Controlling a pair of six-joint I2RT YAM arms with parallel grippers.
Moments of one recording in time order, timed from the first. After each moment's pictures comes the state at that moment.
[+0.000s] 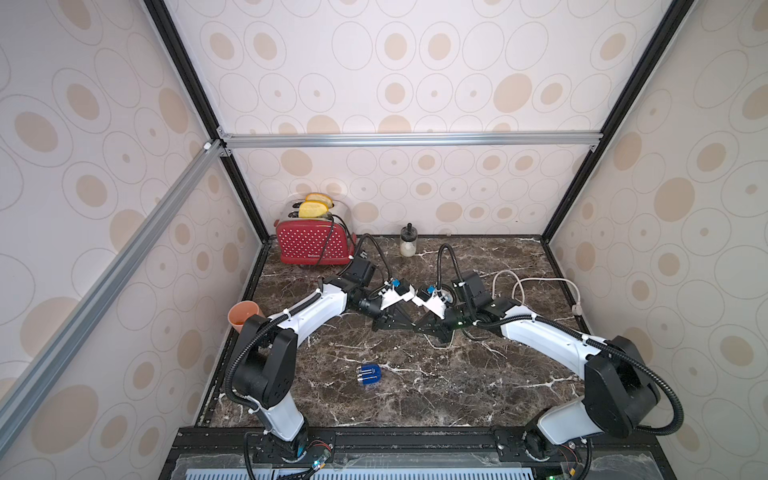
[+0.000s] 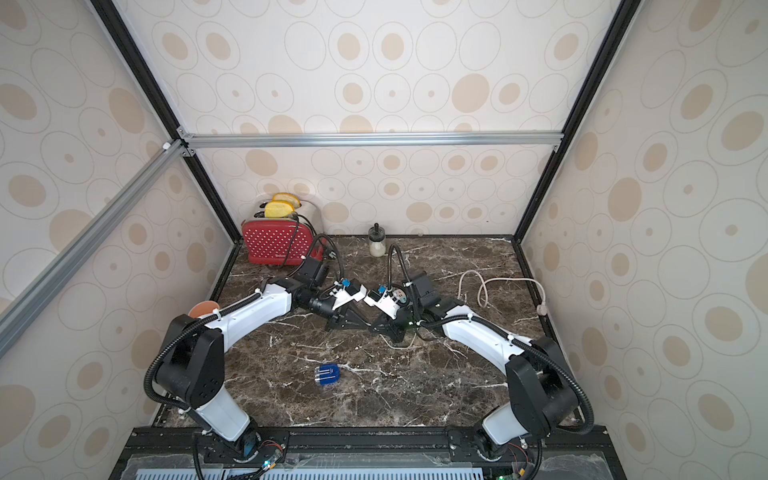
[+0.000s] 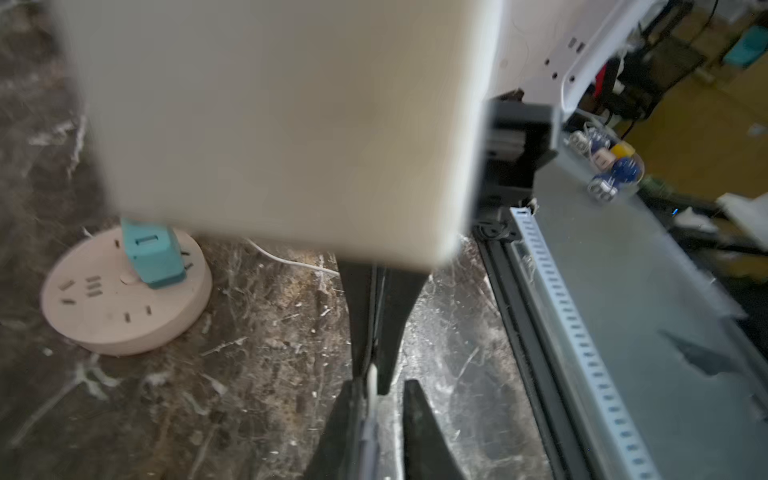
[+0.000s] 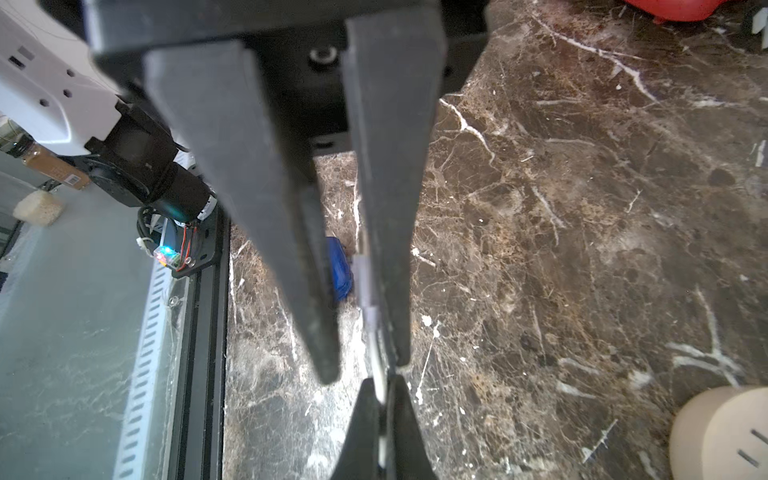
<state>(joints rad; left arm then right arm) -0.46 1.68 1.20 -0.66 1.06 0.78 0.66 1.49 0.99 -0.35 -0.73 -0.32</state>
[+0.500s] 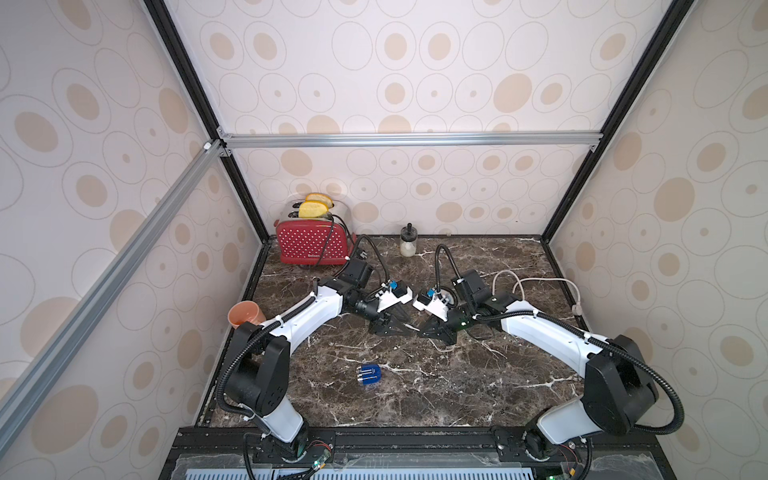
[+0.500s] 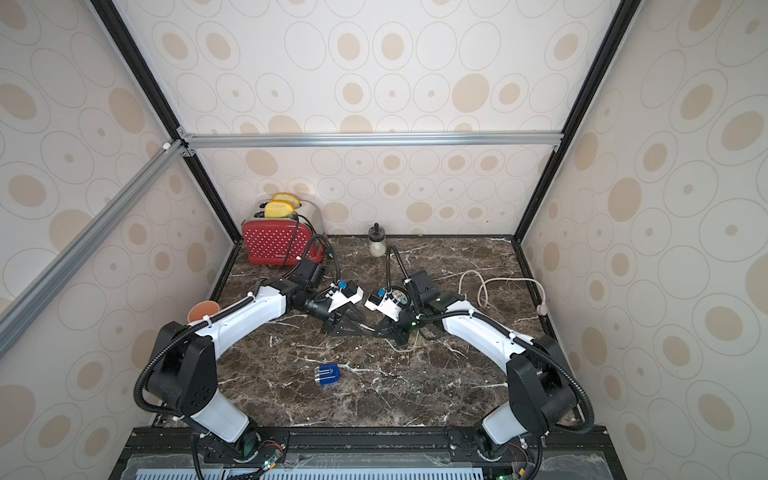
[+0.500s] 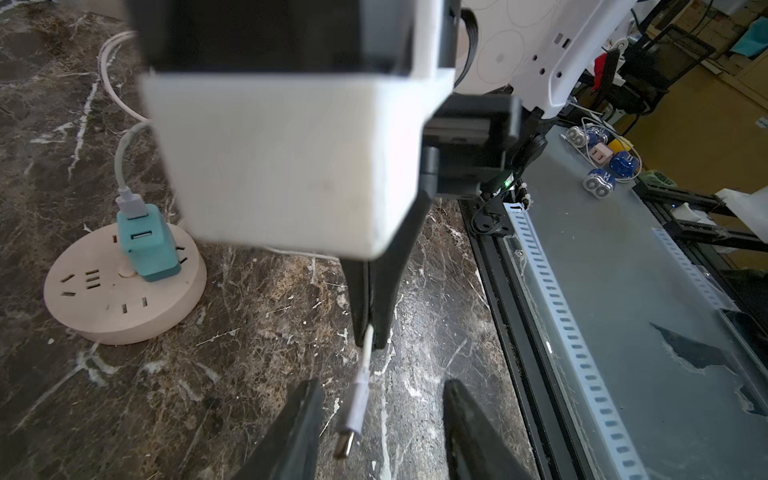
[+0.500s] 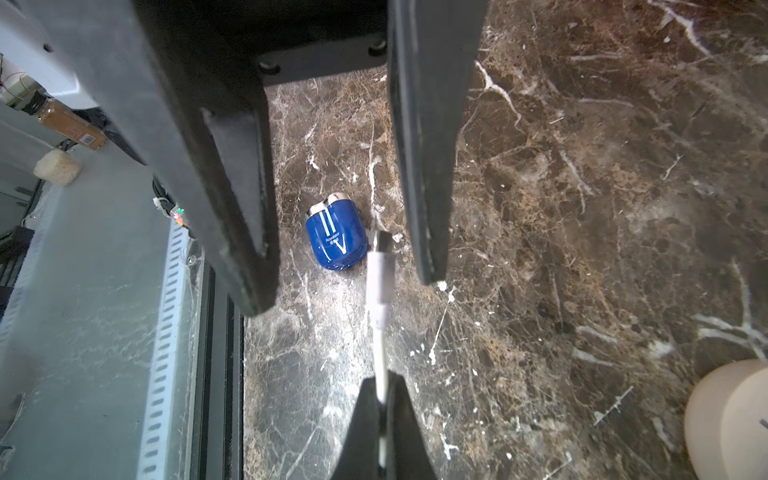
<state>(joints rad) -0.45 1.63 1.18 -0.71 1.06 0.81 0.66 1.50 1.05 -0.55 -0.73 -0.43</state>
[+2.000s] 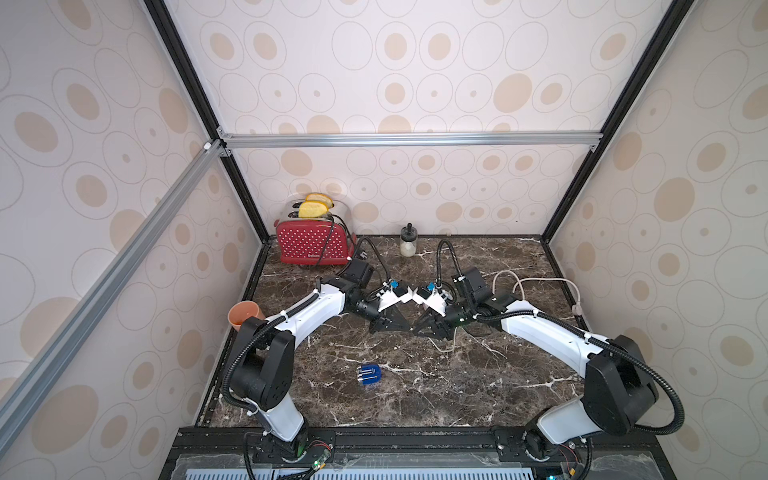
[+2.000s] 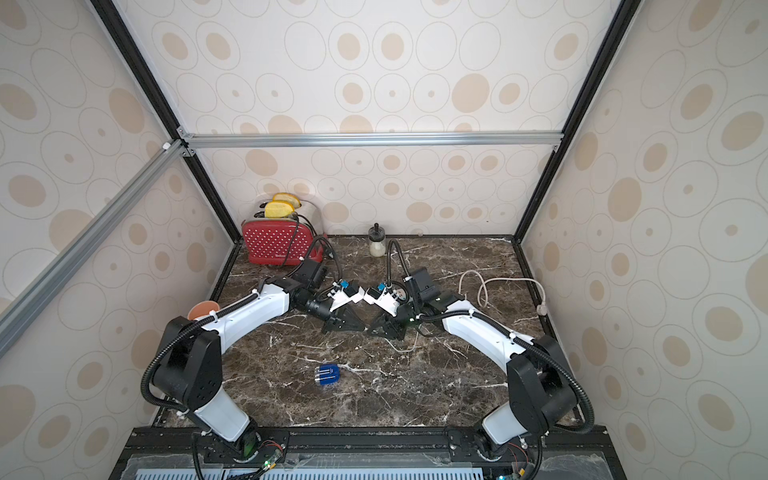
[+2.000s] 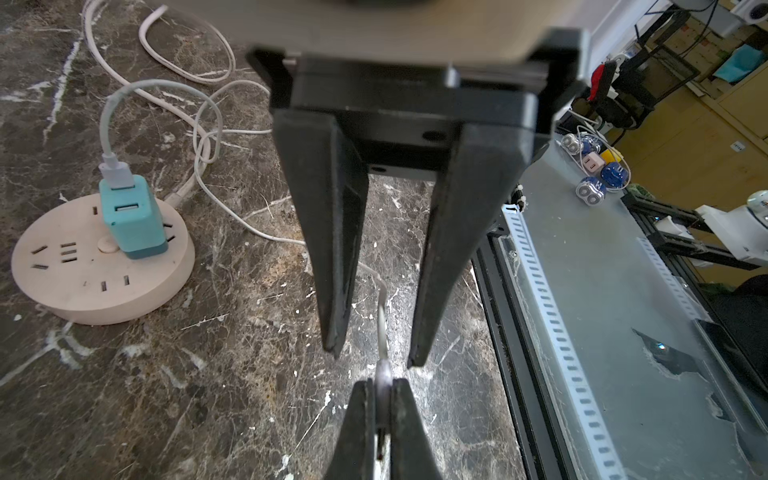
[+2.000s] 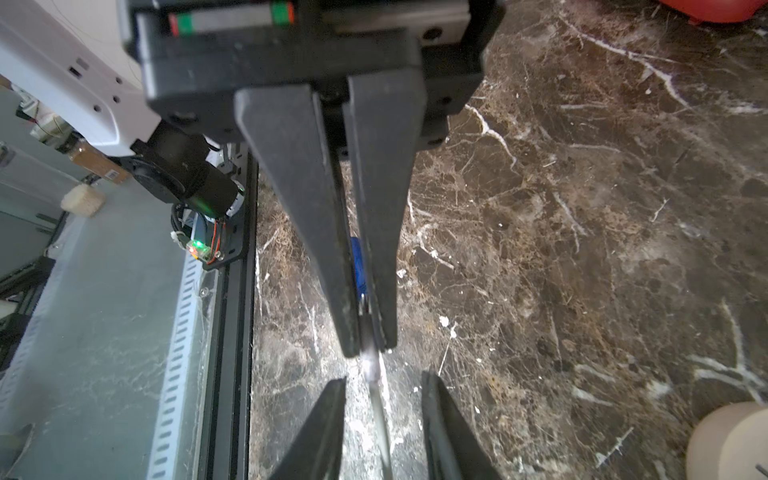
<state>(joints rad) -0.45 1.67 1.20 -0.72 1.06 0.79 0.66 1.50 1.05 -0.44 -0.79 -0.34</state>
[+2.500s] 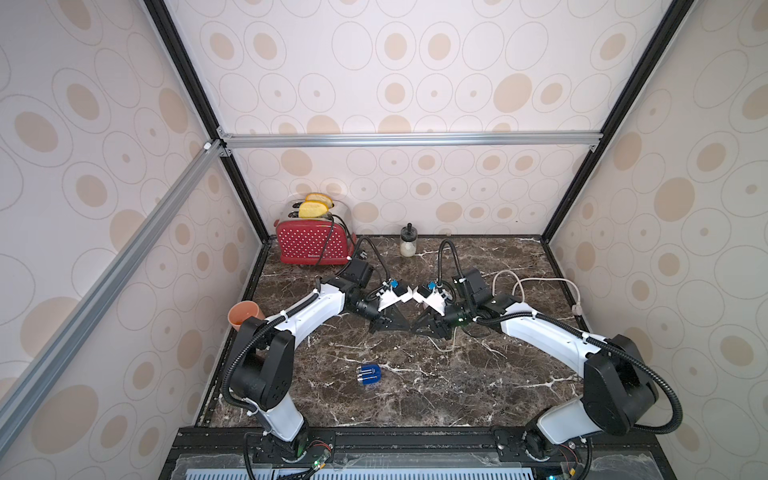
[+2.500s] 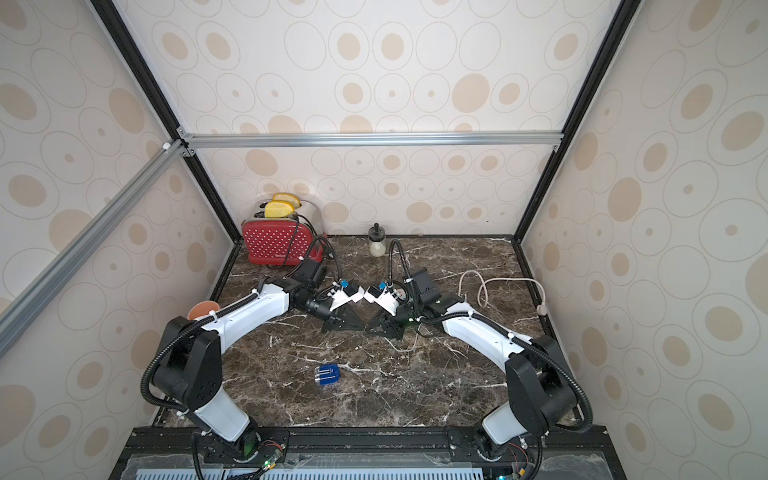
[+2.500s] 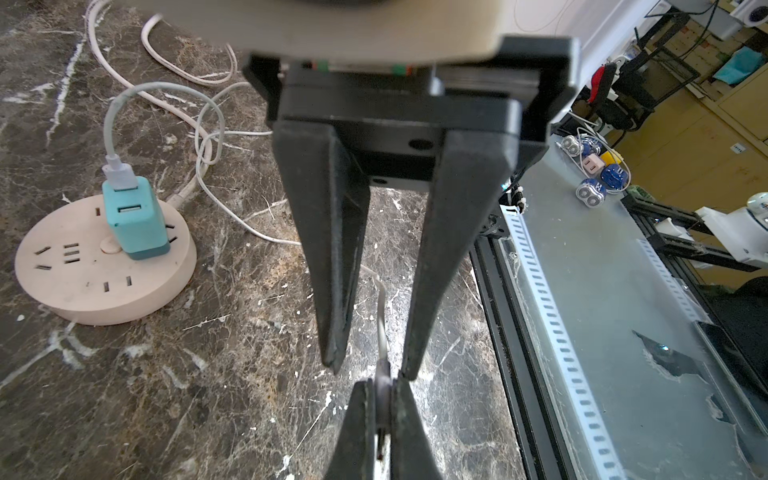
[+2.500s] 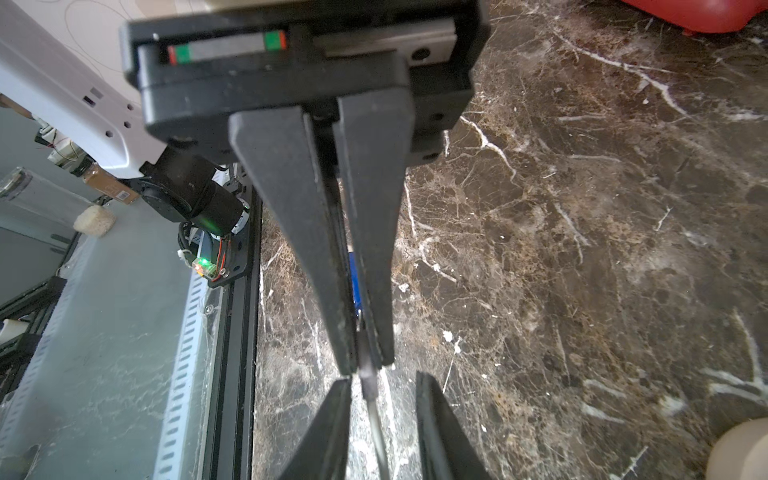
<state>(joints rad) -0.45 1.67 1.20 -0.72 1.06 0.78 0.66 1.50 1.02 -0.36 -0.81 -0.28</state>
